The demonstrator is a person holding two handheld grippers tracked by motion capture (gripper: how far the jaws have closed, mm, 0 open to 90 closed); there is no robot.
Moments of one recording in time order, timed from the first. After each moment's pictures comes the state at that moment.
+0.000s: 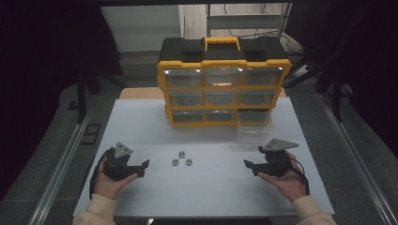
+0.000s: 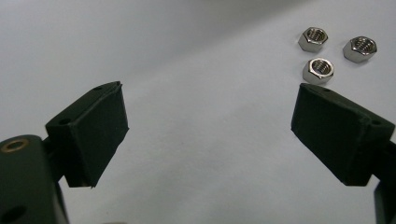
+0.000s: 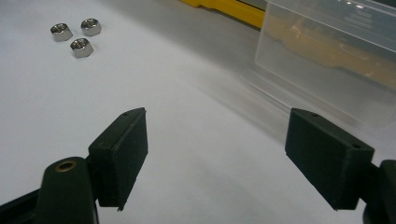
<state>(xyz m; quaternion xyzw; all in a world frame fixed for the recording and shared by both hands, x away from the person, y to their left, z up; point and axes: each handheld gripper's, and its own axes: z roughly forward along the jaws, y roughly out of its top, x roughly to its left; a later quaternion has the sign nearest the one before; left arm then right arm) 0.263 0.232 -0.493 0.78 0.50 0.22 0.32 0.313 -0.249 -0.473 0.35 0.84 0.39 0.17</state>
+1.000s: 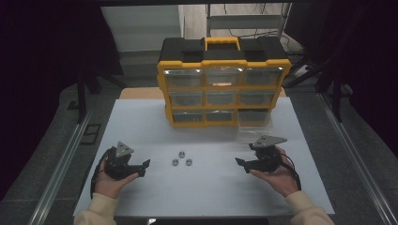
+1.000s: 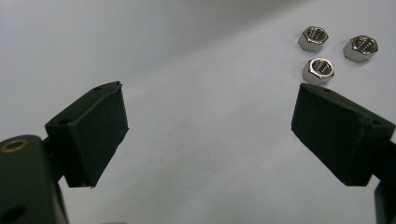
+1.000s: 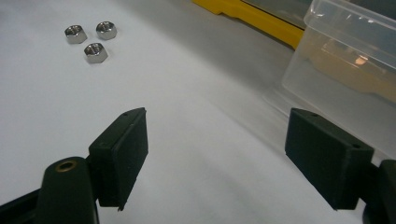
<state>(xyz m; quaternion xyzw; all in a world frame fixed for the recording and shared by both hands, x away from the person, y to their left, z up) 0.266 0.230 -0.495 0.78 0.49 0.21 0.32 0.326 -0.225 -0.473 0.32 0.85 0.38 0.15</state>
